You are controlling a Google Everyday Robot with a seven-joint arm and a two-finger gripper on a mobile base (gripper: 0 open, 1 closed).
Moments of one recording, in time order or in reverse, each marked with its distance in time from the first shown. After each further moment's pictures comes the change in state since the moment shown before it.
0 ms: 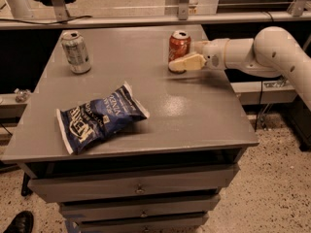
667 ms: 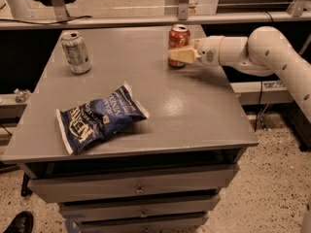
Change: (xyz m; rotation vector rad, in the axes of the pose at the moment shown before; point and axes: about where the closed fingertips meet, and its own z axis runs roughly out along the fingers) arm -0.016 -0.003 0.020 -0.019 -0.068 0.048
